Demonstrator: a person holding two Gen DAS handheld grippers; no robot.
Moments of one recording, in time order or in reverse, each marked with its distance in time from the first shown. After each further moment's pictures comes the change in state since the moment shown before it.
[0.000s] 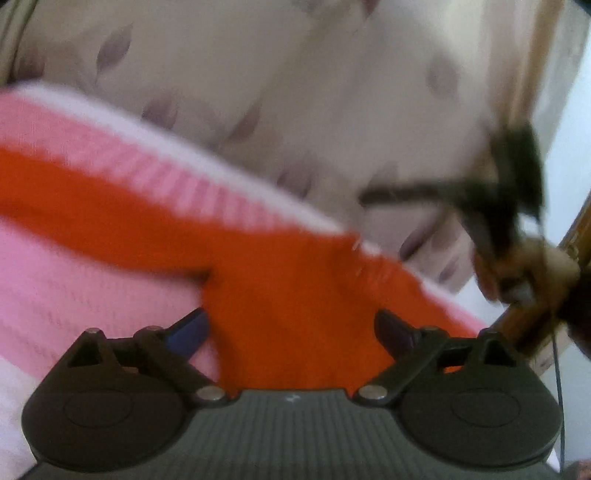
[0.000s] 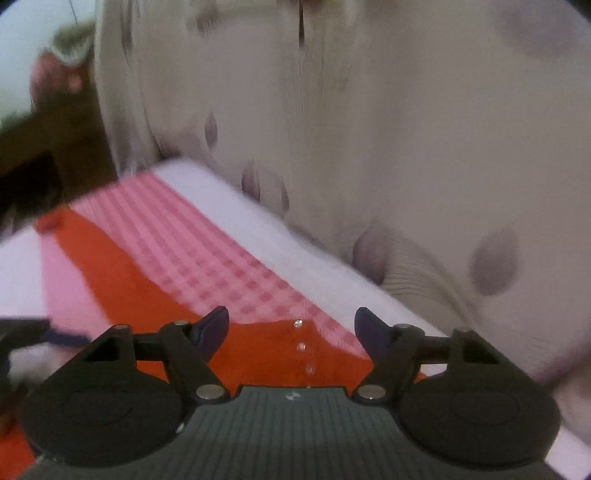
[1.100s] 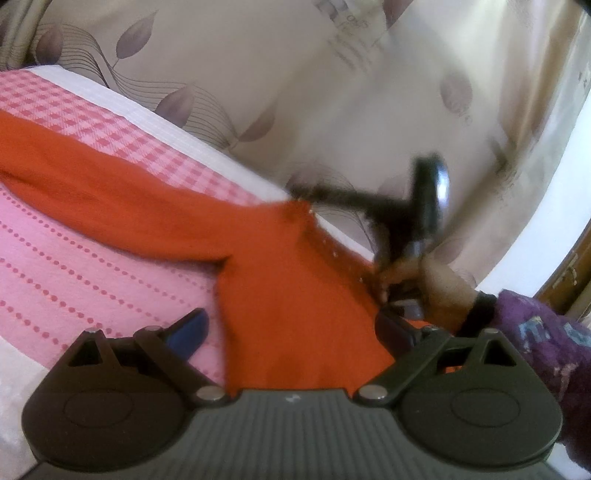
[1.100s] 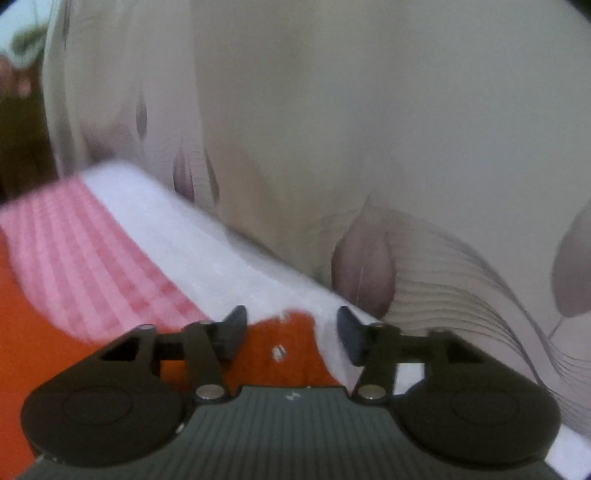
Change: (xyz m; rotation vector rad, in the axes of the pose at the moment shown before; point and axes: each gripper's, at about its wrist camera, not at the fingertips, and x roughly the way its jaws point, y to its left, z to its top) left arm -0.009 0.006 0.001 -0.042 -0.048 0.003; right arm 0.063 -0.026 -0.018 0.079 -0.248 -0.095
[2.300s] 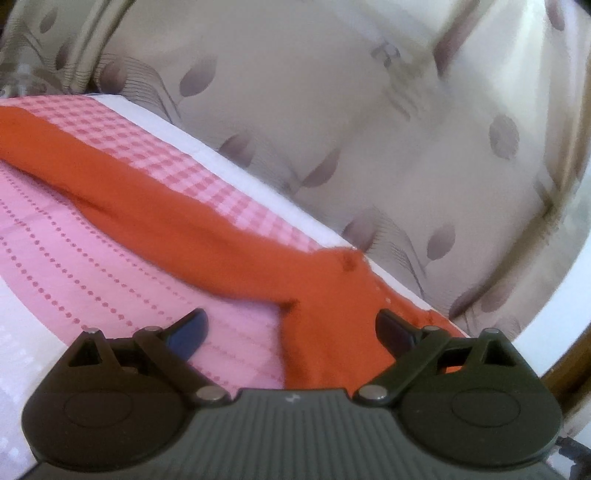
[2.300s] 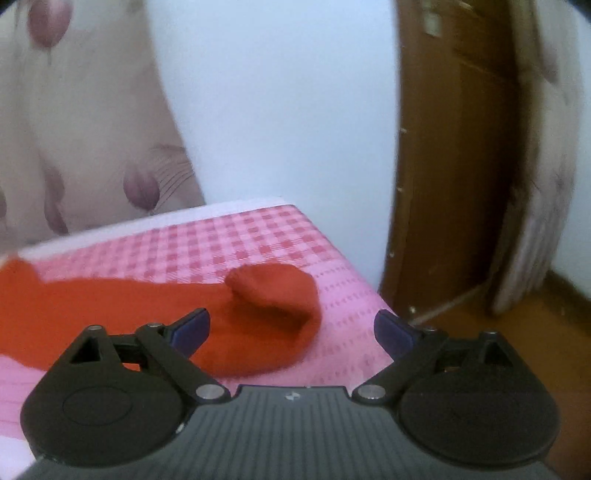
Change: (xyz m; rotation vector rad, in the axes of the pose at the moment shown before) left arm -0.019 0.010 0.006 -0.060 -0.146 0.183; right arm -0.423 -0.218 -0.282 0.530 -0.016 -0.851
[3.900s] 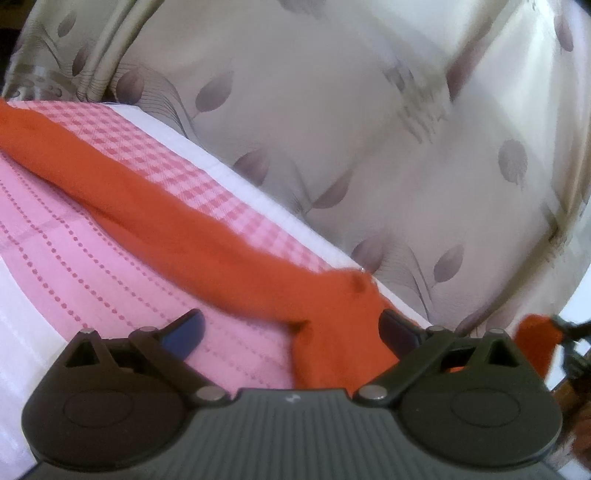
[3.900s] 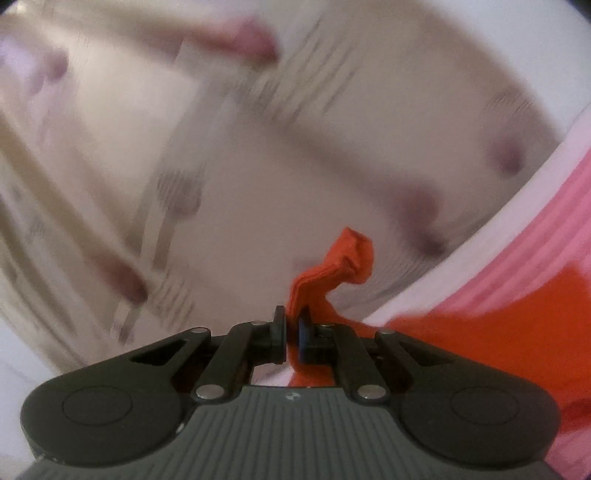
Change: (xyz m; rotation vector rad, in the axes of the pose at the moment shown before) left arm -0.004 0.005 0.006 -0.041 -0.052 0.015; right arm -0.008 0.280 0.077 0.541 0.092 0.870
